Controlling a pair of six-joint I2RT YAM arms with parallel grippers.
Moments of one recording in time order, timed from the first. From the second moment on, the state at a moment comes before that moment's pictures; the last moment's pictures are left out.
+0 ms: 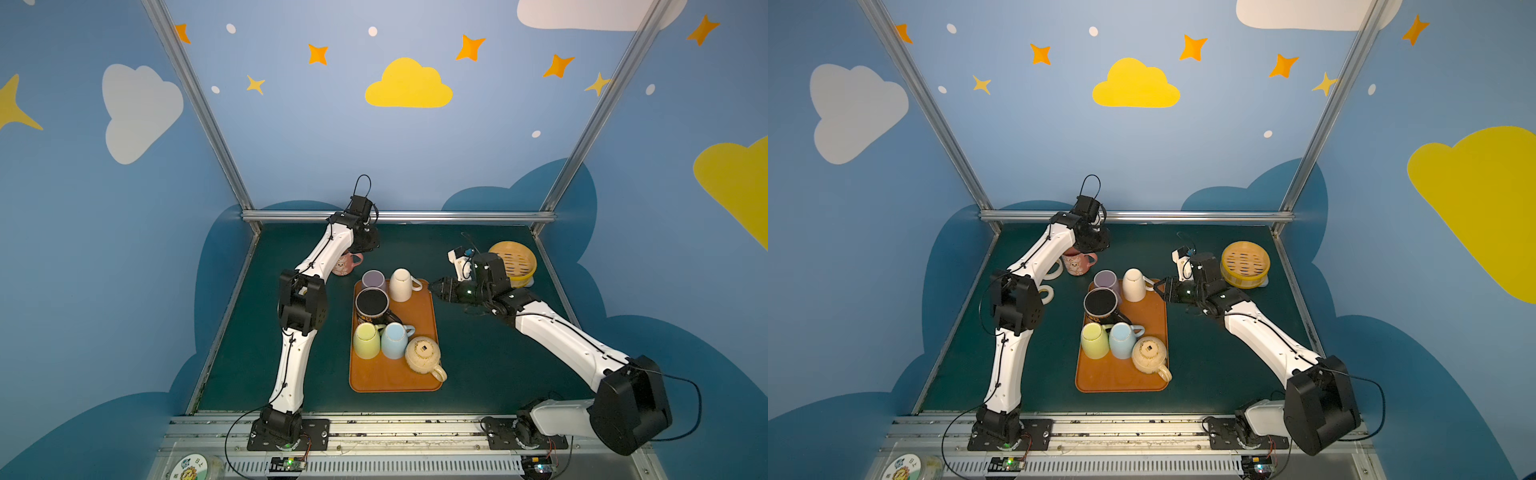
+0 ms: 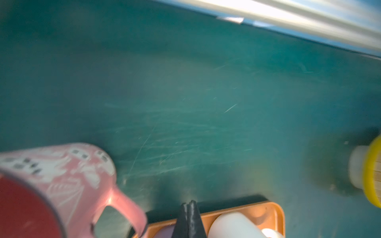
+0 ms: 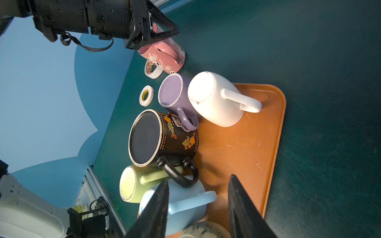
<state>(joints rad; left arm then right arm) -0.30 2.34 2.25 -0.95 0.07 -0.43 0.50 1.34 0.95 -0.25 -0.40 0.50</state>
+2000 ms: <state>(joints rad) -0.26 1.67 1.48 -0.79 -0.02 -0.45 0.58 1.35 1.01 -0.35 -0.41 0.31</state>
